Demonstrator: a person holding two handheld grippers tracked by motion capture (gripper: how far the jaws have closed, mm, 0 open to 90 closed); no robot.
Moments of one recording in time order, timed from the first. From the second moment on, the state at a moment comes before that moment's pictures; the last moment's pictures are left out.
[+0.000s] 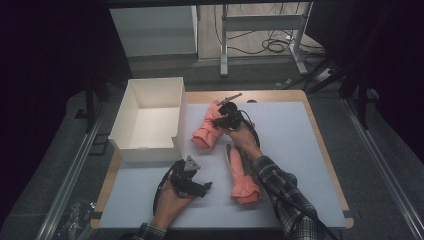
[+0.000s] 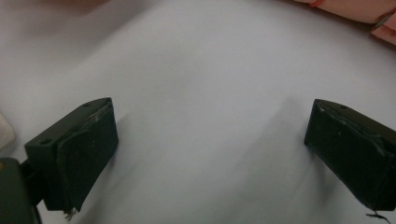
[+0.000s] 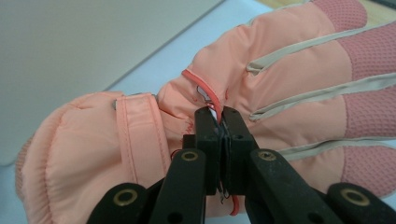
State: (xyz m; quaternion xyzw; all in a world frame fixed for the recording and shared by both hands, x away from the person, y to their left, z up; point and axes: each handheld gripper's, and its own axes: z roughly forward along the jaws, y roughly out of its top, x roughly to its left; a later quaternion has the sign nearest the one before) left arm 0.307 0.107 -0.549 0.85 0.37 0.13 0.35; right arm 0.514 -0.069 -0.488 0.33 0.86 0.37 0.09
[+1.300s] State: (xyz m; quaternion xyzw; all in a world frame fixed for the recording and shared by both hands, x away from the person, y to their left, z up) left arm 0.307 0.107 -0.549 0.85 0.37 0.13 0.35; right arm 0.424 -0.159 -0.406 0.23 0.88 0.42 0.03
